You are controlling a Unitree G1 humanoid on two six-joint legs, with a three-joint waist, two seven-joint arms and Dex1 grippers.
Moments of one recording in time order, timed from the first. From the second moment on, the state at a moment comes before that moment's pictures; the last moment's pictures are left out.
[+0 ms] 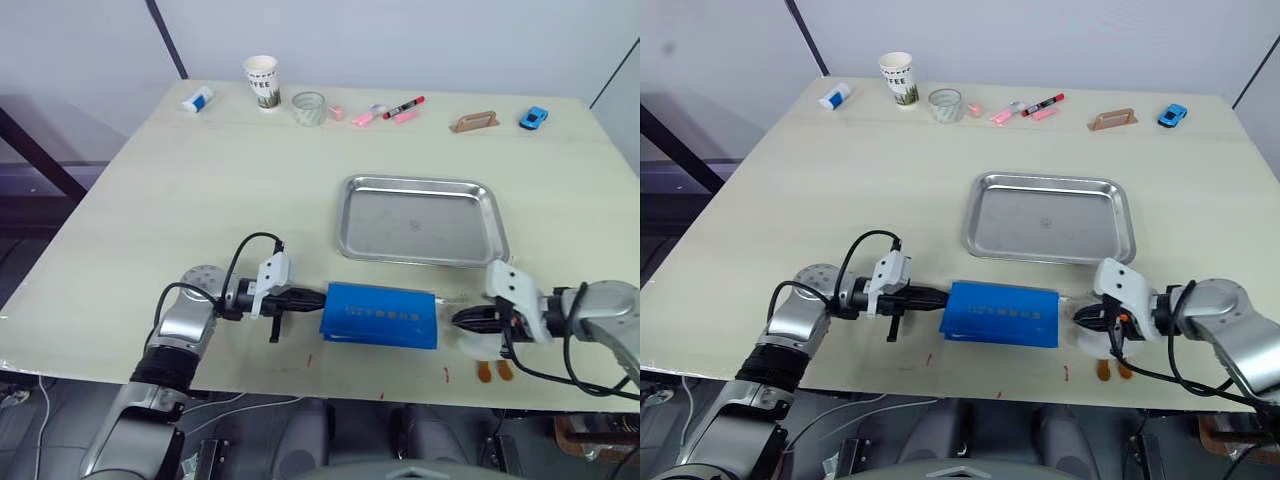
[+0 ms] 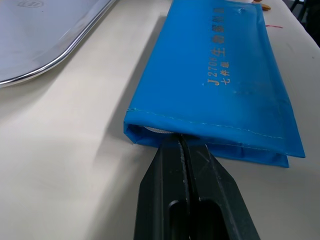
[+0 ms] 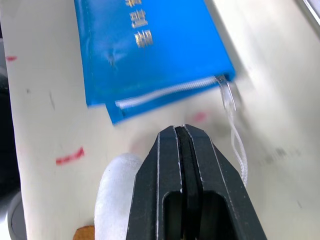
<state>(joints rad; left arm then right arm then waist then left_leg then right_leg) -0.37 0.59 -0.14 0.31 -0.22 -0.01 -1.43 -0.10 -0.96 0.06 -0.47 0.37 0.72 1.06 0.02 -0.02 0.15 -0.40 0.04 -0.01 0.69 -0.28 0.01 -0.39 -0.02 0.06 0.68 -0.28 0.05</state>
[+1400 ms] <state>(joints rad) -0.25 1.03 -0.07 -0.06 -0.66 0.04 -1.57 -0.03 -0.77 0.12 -0.19 -0.19 -0.61 0.86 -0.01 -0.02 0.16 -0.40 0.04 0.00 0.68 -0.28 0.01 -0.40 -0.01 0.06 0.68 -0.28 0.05</state>
